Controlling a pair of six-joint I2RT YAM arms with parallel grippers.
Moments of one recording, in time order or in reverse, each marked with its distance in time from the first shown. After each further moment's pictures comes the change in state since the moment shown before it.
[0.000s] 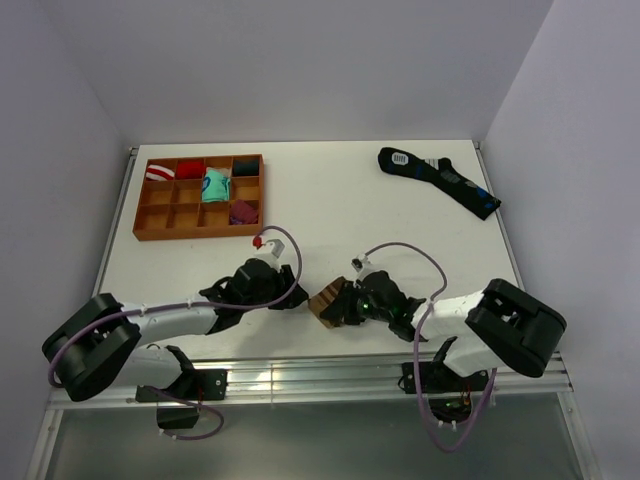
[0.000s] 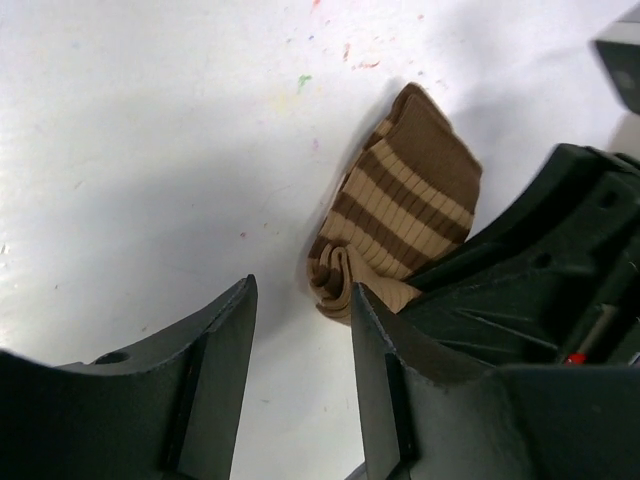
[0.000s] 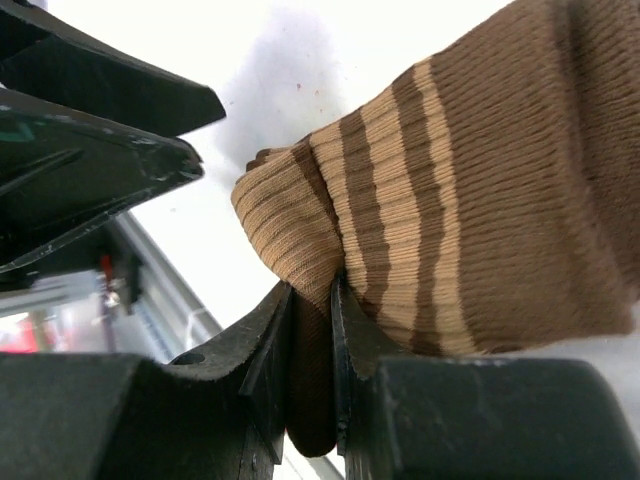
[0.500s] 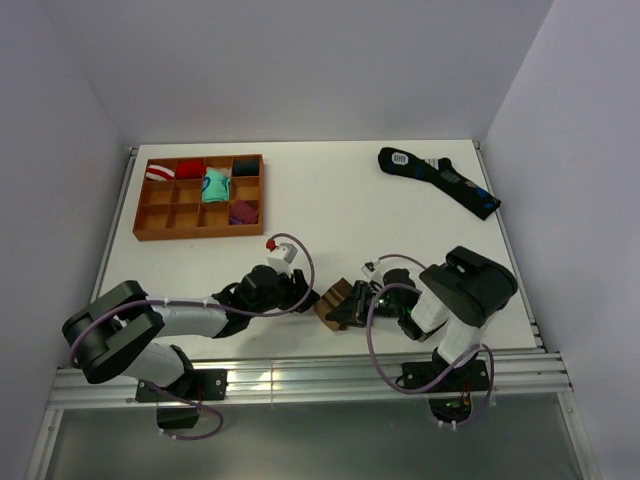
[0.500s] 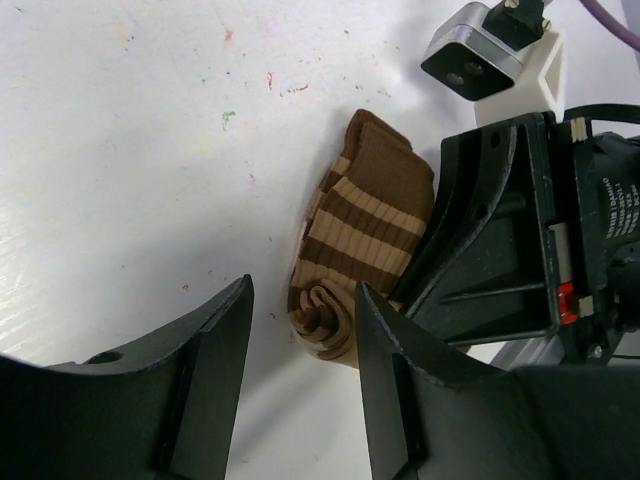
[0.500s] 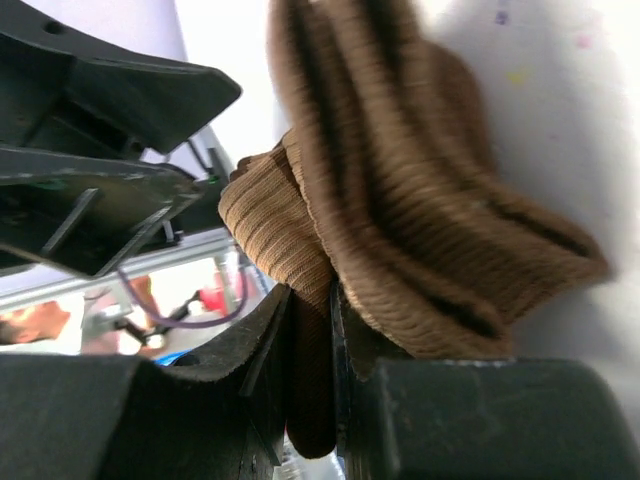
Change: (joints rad) left arm -0.064 0.101 -0.040 0.286 -0.014 0.103; right arm -0.262 0.330 -0.119 0.510 -0.460 0.228
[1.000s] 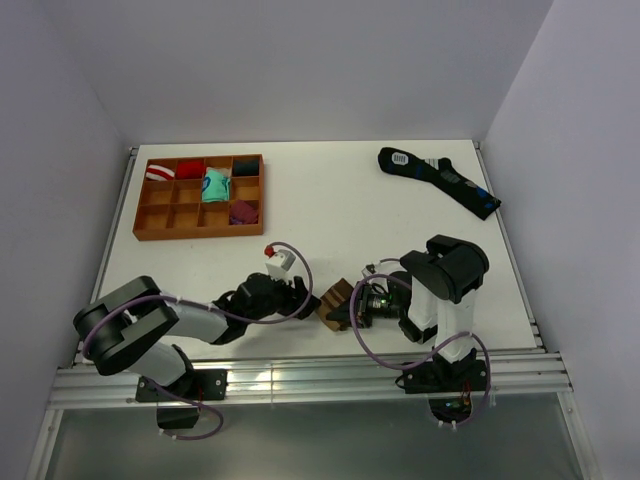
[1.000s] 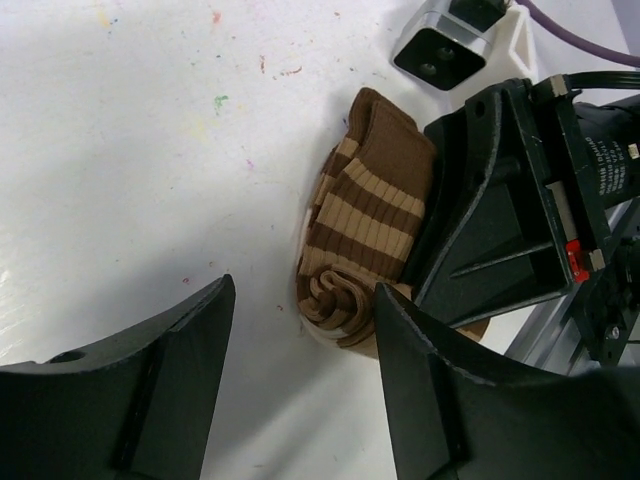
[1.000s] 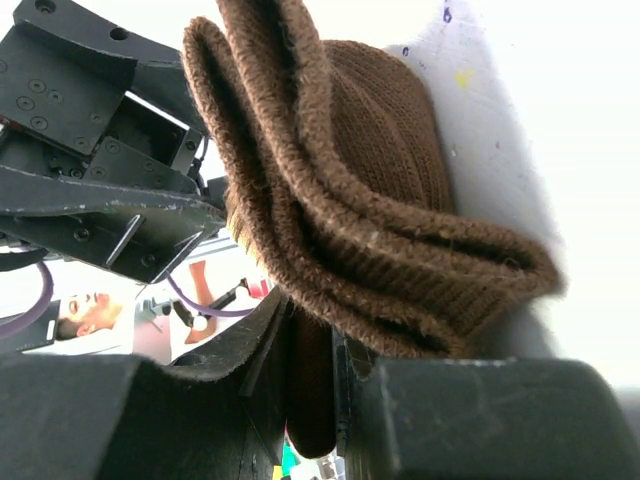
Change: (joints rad) left arm -0.010 0.072 -0.082 0.201 0.021 0.037; right arm -0.056 0.272 -0.021 0.362 -0.113 0.127
